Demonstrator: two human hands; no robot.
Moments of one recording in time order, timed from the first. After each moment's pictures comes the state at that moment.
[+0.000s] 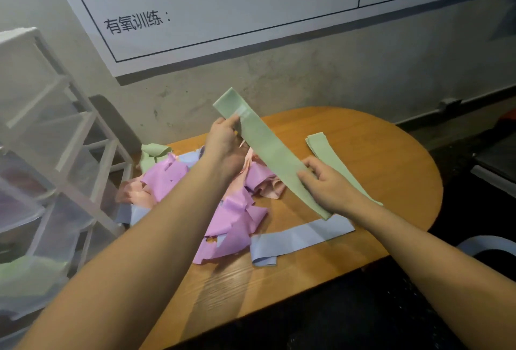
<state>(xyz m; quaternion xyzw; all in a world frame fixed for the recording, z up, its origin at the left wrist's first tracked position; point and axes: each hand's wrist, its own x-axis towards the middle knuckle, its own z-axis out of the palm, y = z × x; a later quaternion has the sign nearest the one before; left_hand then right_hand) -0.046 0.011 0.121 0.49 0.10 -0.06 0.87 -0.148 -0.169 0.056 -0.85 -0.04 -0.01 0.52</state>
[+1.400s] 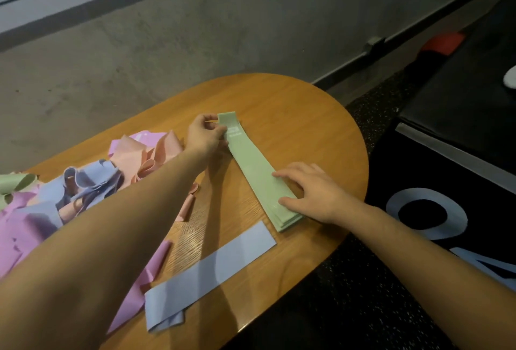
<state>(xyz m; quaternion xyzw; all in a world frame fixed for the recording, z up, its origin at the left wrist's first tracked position) 0.077 -0.161 -0.020 0.82 0.01 -0.11 0.56 -0.137 -0.330 -0.029 -0.94 0.04 0.08 0.32</state>
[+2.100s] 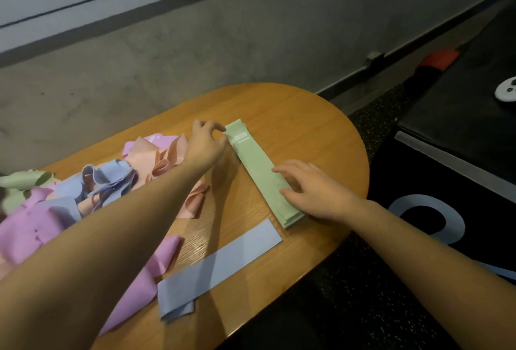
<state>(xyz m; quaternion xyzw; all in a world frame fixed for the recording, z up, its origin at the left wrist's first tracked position) 0.059 -0.130 -0.003 0.94 -0.15 -0.02 0.30 -0.139 -0.316 -0.006 -0.95 0.01 0.05 0.32</state>
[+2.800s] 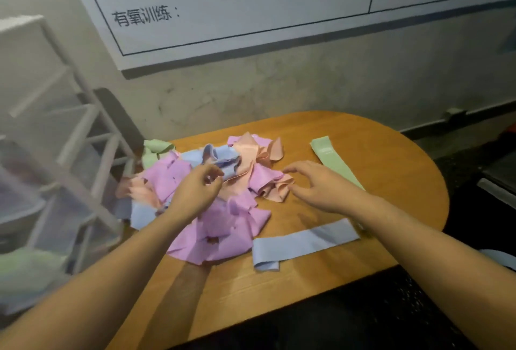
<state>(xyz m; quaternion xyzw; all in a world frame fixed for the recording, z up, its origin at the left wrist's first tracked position) -0.057 0.123 0.028 0.93 -0.08 0.06 0.35 -0.123 -0.158 0.064 -0.95 -0.12 0.00 0.29</state>
